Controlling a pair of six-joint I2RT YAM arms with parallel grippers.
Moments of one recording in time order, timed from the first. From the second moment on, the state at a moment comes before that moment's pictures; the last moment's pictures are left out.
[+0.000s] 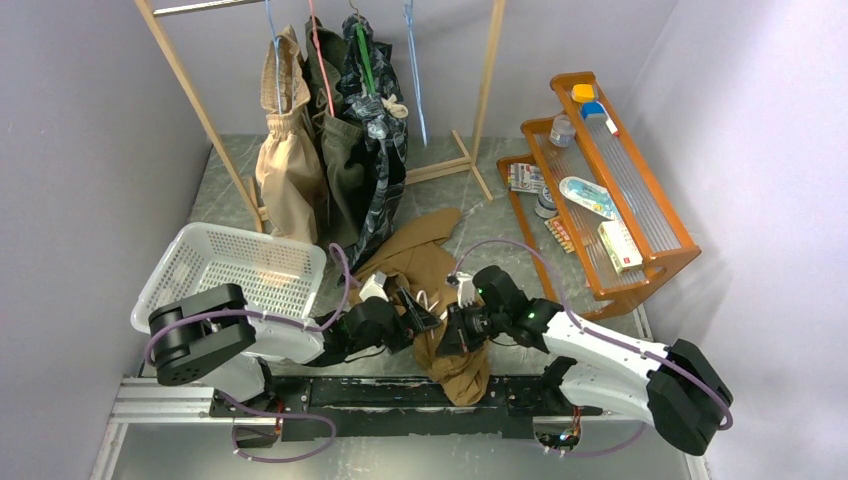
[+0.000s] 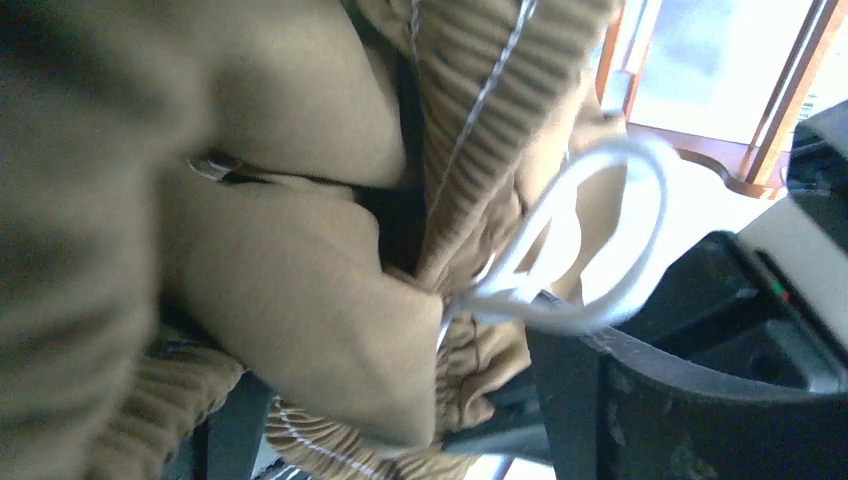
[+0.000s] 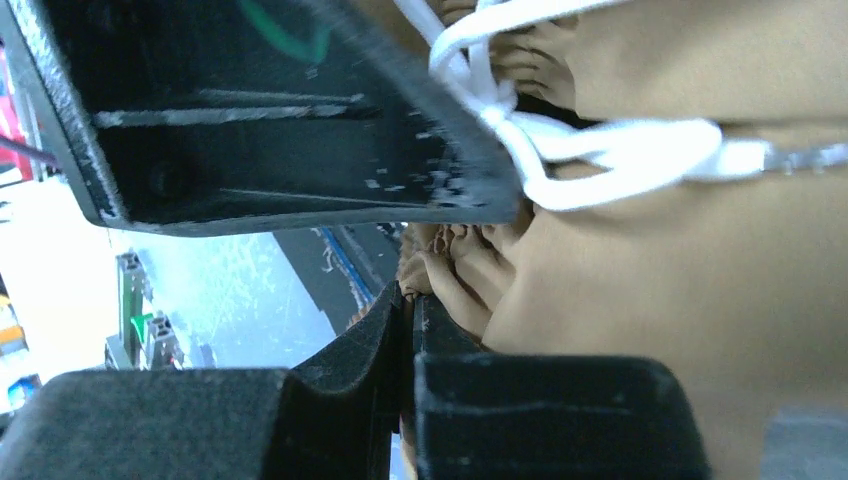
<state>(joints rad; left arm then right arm) -1.16 1.48 0.37 0.56 -0.16 -1.49 0.77 1.02 0.41 -0.22 -0.55 0.51</state>
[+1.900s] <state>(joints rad) -1.16 1.37 0.41 0.26 -0.31 -1.50 0.61 1.08 0.50 -0.36 0.04 0.63</state>
